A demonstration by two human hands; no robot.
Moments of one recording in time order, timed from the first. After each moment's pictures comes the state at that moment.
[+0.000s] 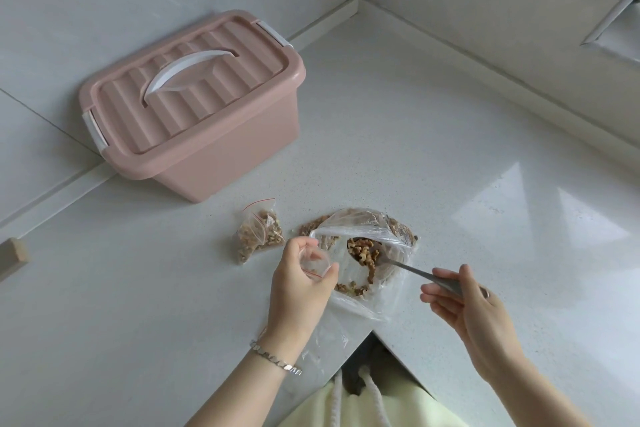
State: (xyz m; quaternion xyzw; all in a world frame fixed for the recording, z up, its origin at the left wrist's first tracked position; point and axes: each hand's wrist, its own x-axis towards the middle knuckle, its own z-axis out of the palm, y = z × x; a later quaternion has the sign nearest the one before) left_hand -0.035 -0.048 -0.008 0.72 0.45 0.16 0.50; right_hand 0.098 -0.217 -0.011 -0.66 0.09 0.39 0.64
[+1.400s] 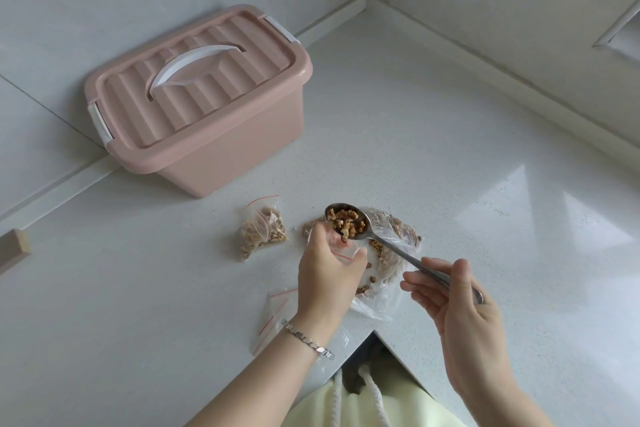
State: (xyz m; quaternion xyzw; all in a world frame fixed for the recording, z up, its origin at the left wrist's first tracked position) left_hand 0.000 -0.059 0.003 0.72 0.46 0.16 0.49; right_hand 0.061 -0.184 0.033 -0.62 0.02 0.30 0.73
